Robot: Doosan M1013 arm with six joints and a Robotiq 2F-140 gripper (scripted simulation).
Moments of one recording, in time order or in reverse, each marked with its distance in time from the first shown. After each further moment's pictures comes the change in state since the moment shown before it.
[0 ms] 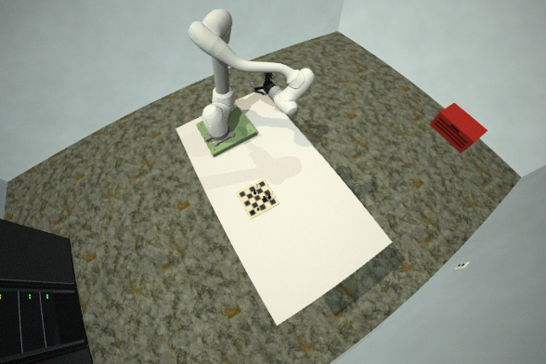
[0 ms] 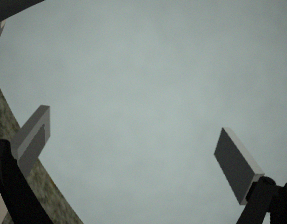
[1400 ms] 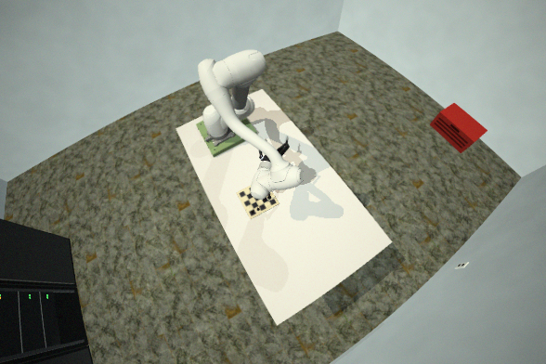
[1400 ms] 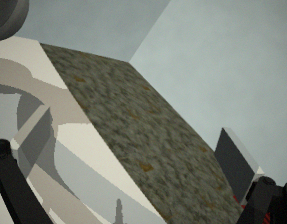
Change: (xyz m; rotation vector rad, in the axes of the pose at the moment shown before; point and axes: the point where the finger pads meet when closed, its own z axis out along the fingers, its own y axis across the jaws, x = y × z) arm 0.070 -0.178 -0.453 -0.526 -0.715 0.587
